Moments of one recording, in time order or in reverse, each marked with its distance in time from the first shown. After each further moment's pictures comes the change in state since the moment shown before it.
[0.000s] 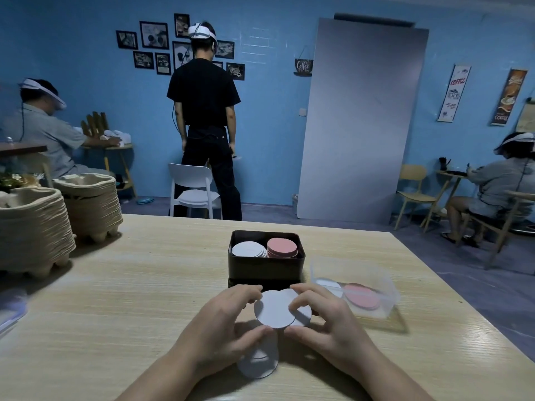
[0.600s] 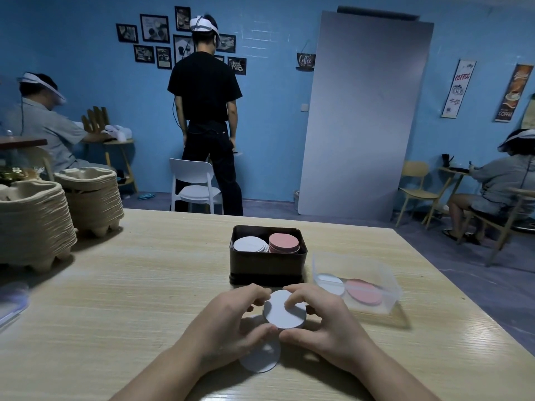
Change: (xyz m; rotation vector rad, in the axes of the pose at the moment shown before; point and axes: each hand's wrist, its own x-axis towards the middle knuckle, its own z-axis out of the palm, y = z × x) left_hand 0.002 0.002 0.005 -0.036 -0.054 0.009; right_hand 0.004 -0.007 0.005 0.068 -0.065 0.009
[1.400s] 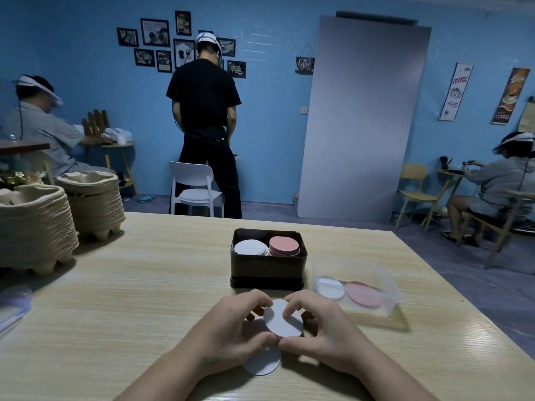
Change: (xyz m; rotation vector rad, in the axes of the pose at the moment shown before) left_hand 0.001 0.001 -0.003 -0.098 -0.050 -0.013; right_hand 0.003 0.001 0.000 -0.009 -0.081 0.041
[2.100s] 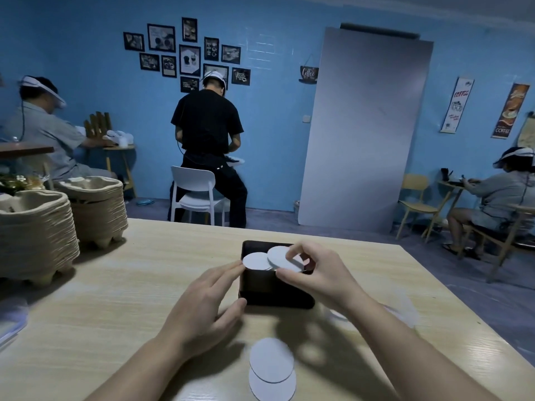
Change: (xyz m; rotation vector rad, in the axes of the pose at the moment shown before) left_hand 0.012 -0.061 -0.045 0.282 0.205 -0.027; right_hand 0.103 -0.017 -0.025 -0.071 0.224 0.030
